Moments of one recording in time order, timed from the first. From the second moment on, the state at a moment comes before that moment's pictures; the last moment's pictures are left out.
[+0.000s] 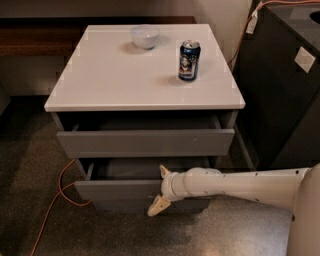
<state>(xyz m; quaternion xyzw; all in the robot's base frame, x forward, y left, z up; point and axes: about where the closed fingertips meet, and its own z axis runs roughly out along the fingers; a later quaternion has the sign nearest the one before) 0.558 -0.002 0.460 -0.58 0.73 0.13 0.34</state>
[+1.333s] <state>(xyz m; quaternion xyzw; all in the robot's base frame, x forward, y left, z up) 0.633 -0.044 0.475 -0.52 0.76 0.16 0.36</state>
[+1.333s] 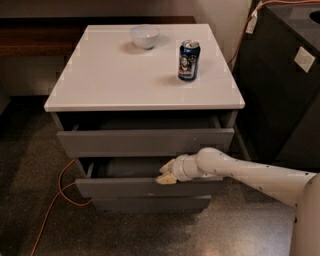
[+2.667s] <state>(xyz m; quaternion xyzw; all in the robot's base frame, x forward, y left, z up) 0.642 -0.047 0.478 -0.51 0.76 0.15 0.37</state>
